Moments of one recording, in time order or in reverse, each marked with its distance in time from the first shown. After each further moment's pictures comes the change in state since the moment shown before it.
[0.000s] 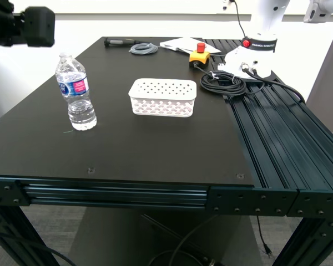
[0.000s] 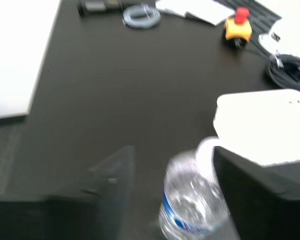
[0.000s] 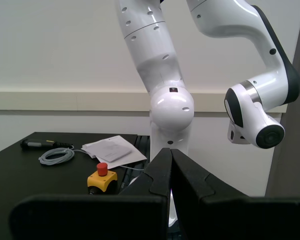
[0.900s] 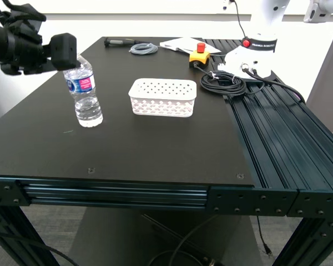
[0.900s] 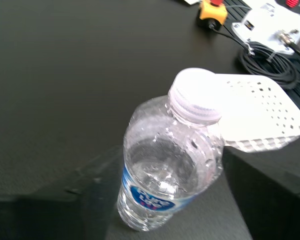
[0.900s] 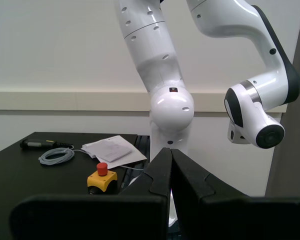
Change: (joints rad) arm 0 0.000 0.000 0.000 0.000 0.000 0.000; arm 1 -0.061 0.294 -0.008 0.290 0.085 -0.135
